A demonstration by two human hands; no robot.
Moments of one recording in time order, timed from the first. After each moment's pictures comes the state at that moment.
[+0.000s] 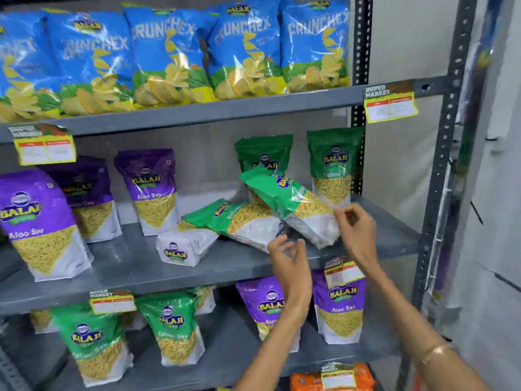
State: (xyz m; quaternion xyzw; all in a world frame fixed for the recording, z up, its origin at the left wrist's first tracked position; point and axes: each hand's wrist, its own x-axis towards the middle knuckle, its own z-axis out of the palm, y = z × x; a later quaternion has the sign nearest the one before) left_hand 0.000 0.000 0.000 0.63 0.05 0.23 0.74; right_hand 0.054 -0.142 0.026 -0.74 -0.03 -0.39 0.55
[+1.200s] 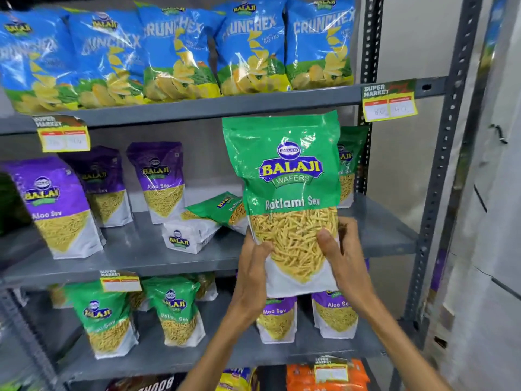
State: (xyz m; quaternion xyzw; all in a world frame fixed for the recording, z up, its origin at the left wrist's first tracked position) left_hand -0.090 0.060 0.047 0.63 -0.16 0.15 0.74; right_hand -0.084 -0.104 0.051 -0.67 -0.18 -0.27 0.66
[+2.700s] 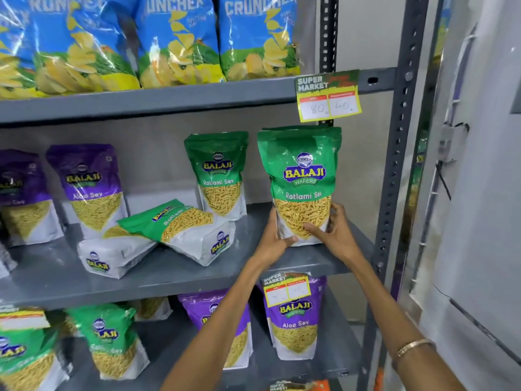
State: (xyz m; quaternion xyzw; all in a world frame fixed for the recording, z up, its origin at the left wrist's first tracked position) left_hand 0.135 -0.091 0.007 0.77 -0.20 0.06 0.61; right_hand 0.125 -0.274 0.009 -0.76 -0.09 -0.17 0.62
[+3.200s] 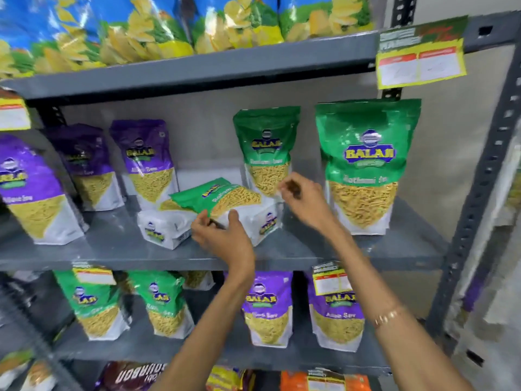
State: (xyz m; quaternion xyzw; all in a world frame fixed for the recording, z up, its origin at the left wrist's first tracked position) left_hand 0.063 0.027 0.031 0.53 0.22 0.48 0.66; right_hand 0.137 -0.112 0.063 -0.81 -0.27 -0.21 0.48
